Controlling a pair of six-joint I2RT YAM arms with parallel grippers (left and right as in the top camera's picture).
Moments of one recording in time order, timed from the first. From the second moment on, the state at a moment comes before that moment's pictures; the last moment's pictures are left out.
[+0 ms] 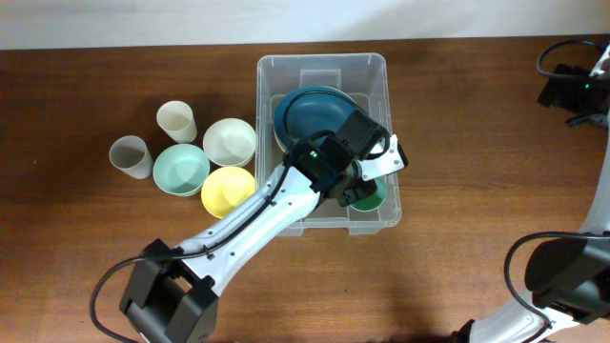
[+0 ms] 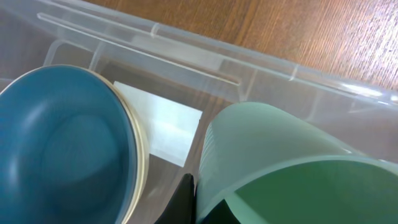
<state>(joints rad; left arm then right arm) -0.78 1.85 1.56 -0.74 0.03 0.47 -0.42 1.88 2.04 -1.23 0.12 0.11</state>
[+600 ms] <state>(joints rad) -0.78 1.92 1.57 -0.75 0.05 0.48 -0.42 1.88 2.04 -1.23 0.12 0.11</state>
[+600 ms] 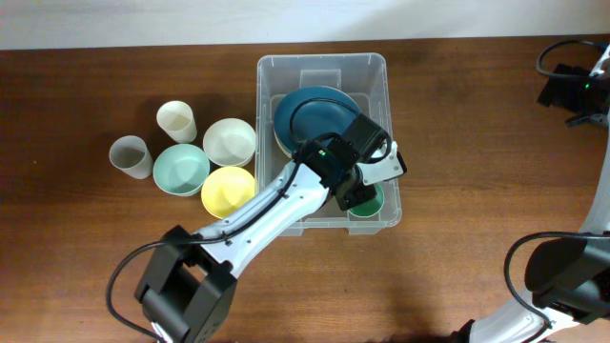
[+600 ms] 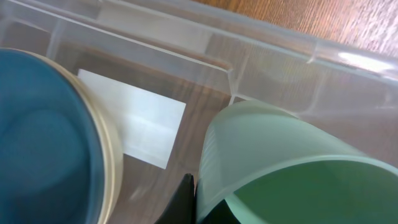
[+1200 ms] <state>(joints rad) -0.78 2.02 1.57 -0.75 0.07 0.48 -0.42 1.88 2.04 -1.23 0.12 0.11</state>
